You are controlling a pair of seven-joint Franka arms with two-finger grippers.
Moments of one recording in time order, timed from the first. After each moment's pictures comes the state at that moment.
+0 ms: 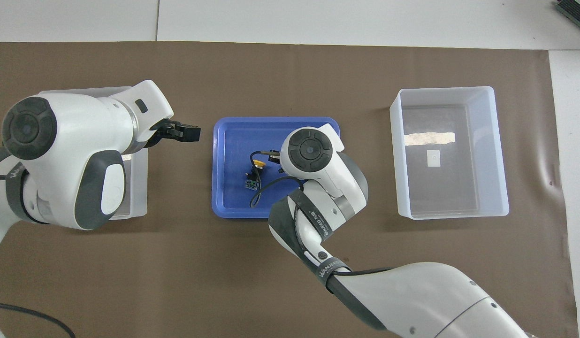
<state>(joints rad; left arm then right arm) -0.25 0.10 -0.06 -1.94 -0.12 2.38 0.07 0.53 0.49 0.04 -1.66 -0.08 2.27 0.86</state>
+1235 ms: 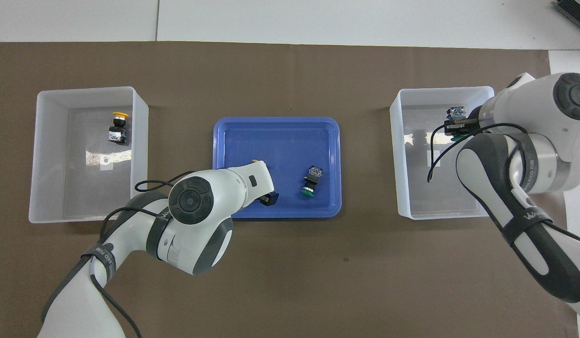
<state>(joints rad) -0.56 0.22 -0.06 -2.17 -0.12 2.65 -0.02 -0.04 0.29 0.03 -1.89 -0.04 2.31 0.01</state>
